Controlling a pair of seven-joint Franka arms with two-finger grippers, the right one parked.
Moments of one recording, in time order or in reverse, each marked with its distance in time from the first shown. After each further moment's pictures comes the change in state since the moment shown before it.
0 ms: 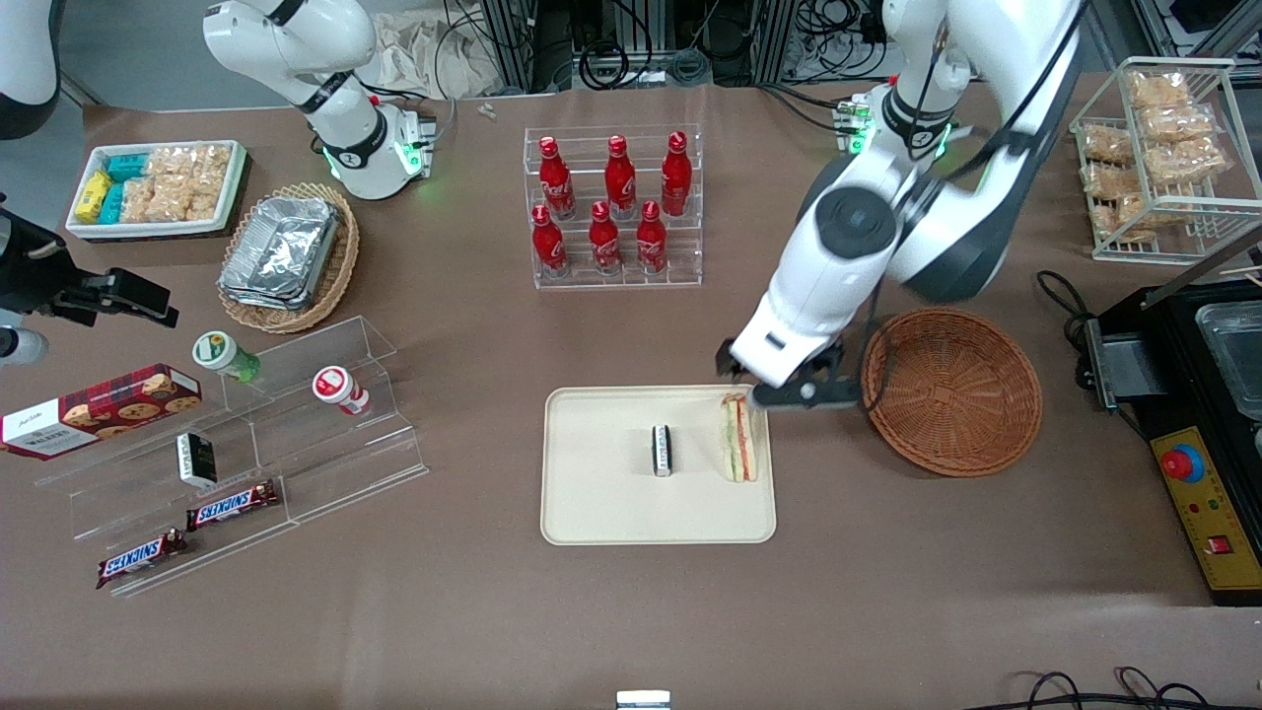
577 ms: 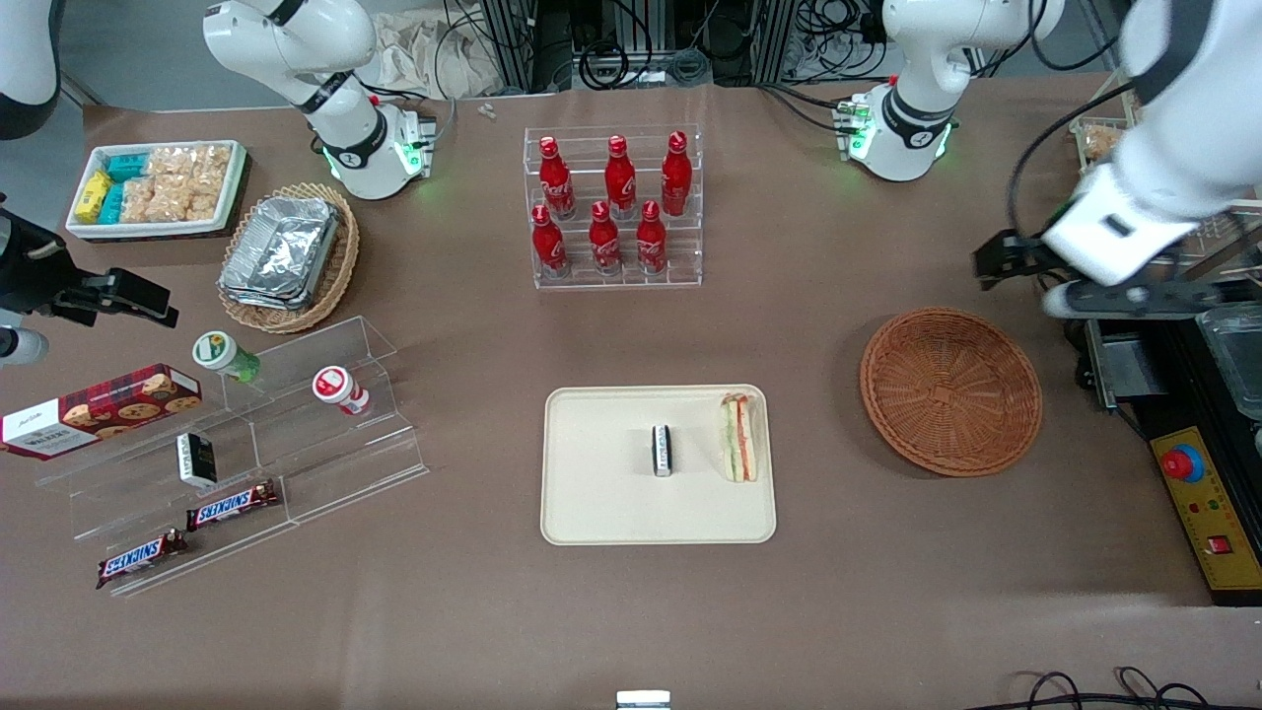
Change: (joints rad) arm 0.027 -0.282 0.413 0.029 -0.083 -0.395 0.535
